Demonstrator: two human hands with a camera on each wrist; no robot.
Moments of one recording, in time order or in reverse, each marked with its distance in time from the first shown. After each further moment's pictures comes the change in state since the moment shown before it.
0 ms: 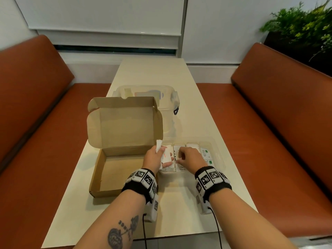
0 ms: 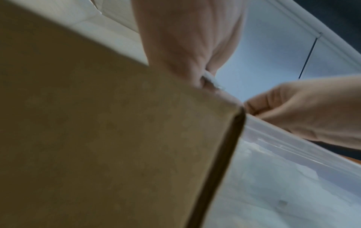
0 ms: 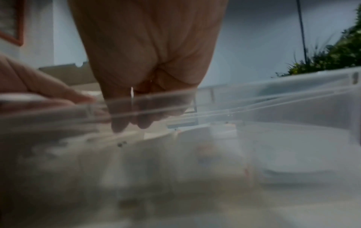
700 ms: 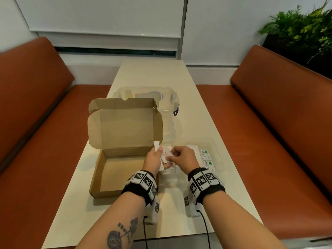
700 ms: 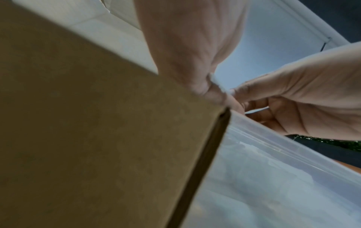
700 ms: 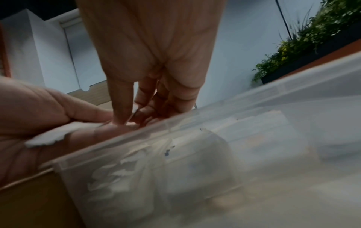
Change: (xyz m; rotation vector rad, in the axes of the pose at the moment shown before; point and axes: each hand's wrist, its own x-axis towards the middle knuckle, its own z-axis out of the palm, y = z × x) left_hand -0.005 -0.002 0.000 -0.105 0.003 -0.014; right_hand 0.001 -0.020 0.010 0.434 0.088 0.075
